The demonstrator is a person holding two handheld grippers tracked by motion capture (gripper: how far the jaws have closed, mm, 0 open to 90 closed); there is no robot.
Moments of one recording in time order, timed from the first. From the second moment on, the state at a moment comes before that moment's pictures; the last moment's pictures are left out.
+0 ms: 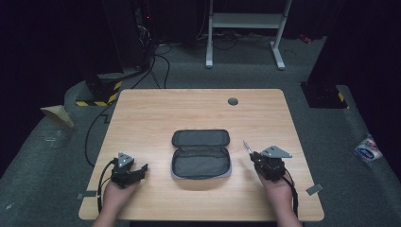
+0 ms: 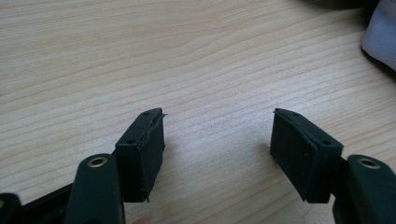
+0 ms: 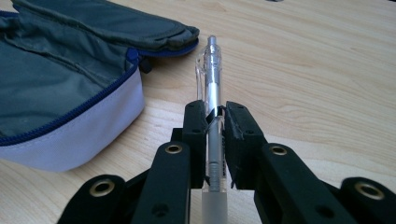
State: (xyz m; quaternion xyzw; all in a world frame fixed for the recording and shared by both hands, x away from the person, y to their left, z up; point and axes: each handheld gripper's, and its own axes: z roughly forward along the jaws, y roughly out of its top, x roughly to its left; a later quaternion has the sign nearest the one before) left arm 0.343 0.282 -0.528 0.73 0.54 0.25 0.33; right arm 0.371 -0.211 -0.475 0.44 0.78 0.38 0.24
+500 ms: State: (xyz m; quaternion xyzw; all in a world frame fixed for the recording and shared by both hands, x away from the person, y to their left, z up) left arm 0.343 0.282 -0.528 0.74 0.54 0.25 0.33; right arm 0.373 -0.208 -0.451 0.43 0.77 0.40 0.25
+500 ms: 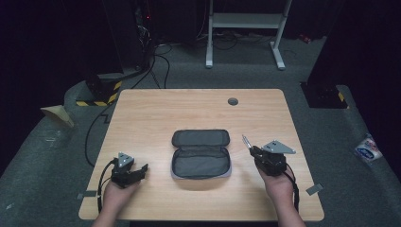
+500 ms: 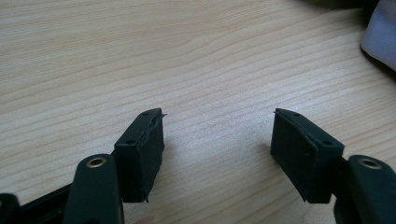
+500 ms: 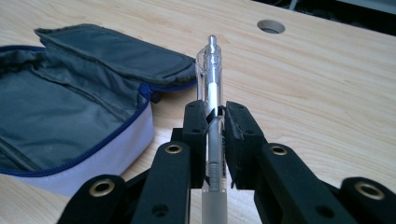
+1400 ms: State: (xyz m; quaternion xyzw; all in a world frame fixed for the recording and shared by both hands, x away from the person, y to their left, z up) left arm 0.344 0.282 -0.528 0.74 0.53 0.25 0.33; right arm 0.385 -0.169 -0.435 0.38 0.80 0.41 0.23
